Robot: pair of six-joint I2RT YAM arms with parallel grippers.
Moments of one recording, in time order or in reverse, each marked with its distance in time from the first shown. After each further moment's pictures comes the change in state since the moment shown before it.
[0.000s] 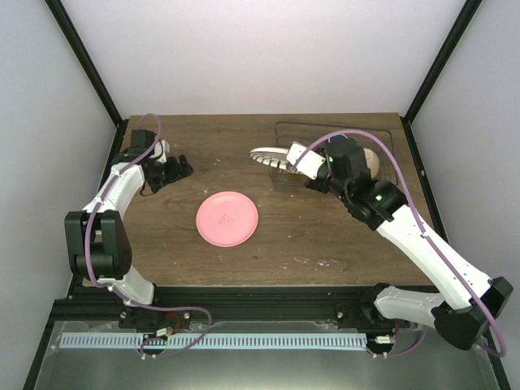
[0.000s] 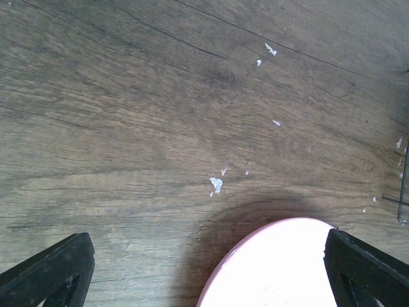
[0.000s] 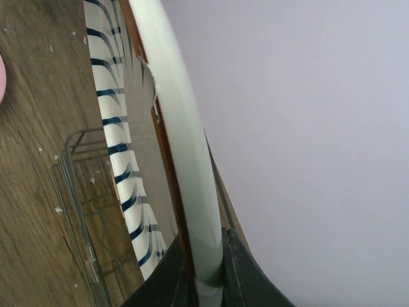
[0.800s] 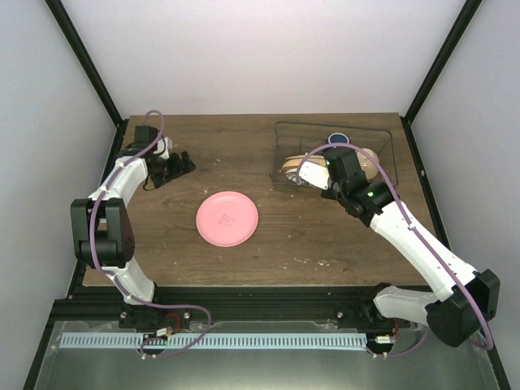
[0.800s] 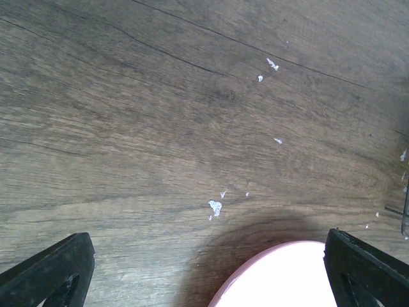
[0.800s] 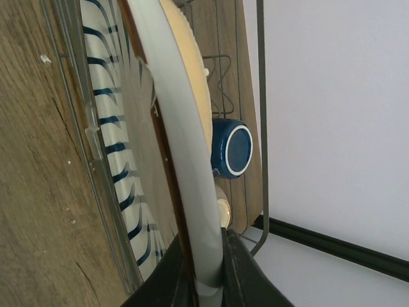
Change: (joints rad) left arm 0.001 0.094 0.068 0.013 0.012 0.000; right arm -0.112 0.054 -0.140 -0.064 0.159 -0.179
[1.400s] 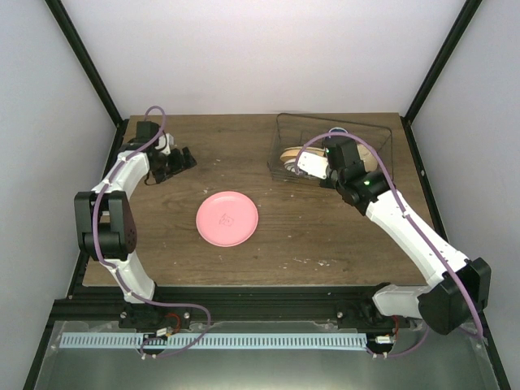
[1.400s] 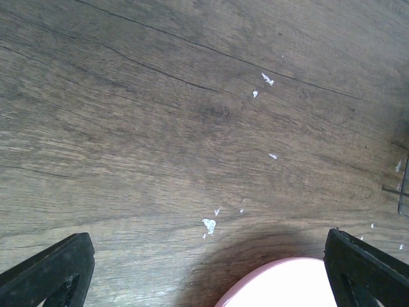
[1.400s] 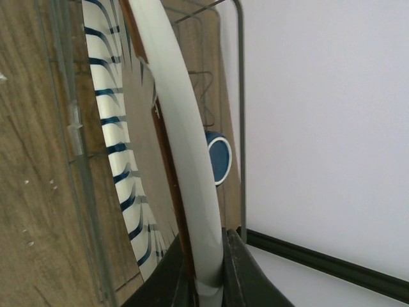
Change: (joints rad) left arm 0.000 0.068 0.075 -0.011 0.010 -0.005; right arm -0.045 0.084 0.082 0.049 -0.035 -0.076
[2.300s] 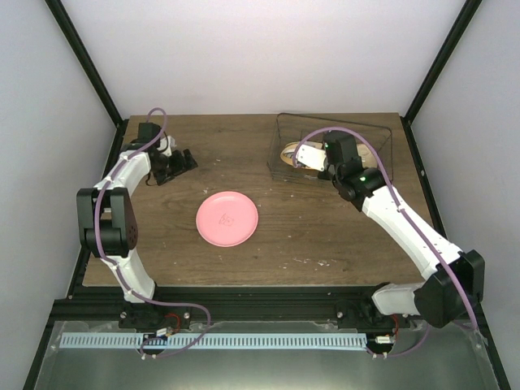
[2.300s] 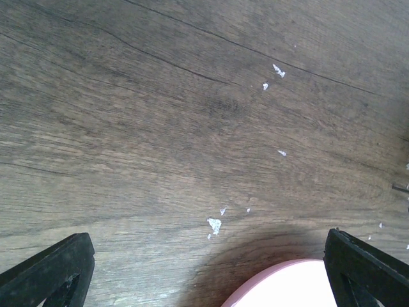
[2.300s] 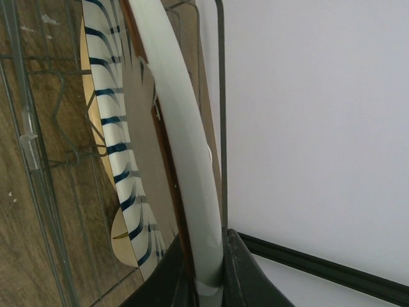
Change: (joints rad) left arm 0.000 0.034 0.006 -0.006 0.006 -0.002; right arm -0.013 0.047 -0.012 0.140 0.031 -0.051
